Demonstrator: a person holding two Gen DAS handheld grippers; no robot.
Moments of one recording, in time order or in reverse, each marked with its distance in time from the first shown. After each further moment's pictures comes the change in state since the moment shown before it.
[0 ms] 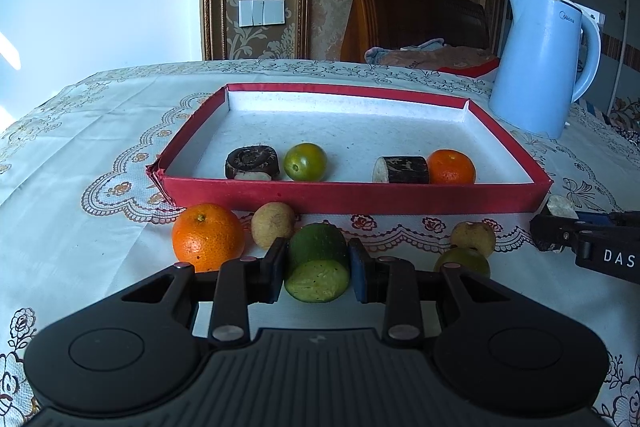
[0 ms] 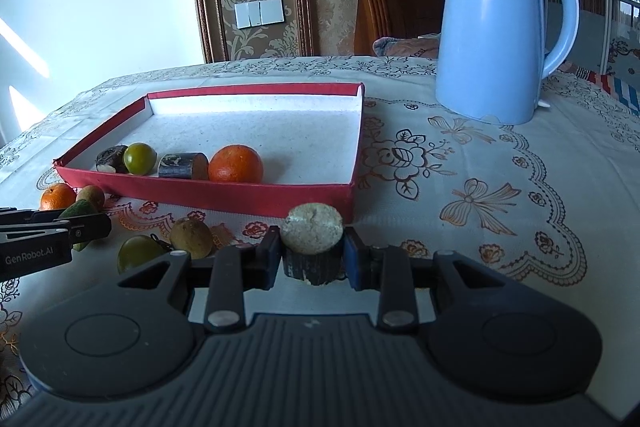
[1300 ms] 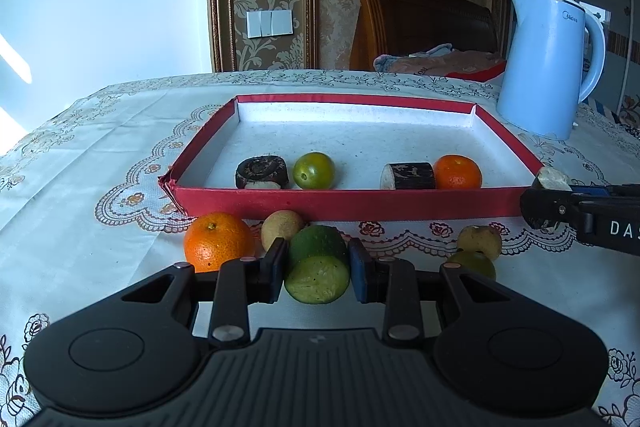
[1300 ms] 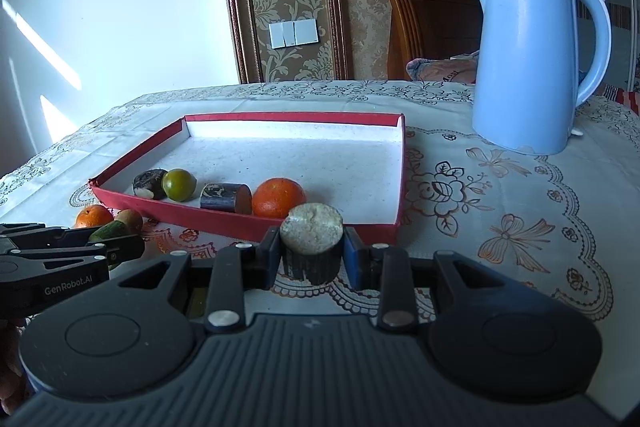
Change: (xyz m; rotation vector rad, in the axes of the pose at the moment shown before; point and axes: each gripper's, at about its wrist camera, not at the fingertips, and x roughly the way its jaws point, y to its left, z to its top) left arm -0.006 -0.005 -0.001 0.018 -0.030 0.046; right arm -0.003 0.012 0.013 -0.027 -0.057 0.098
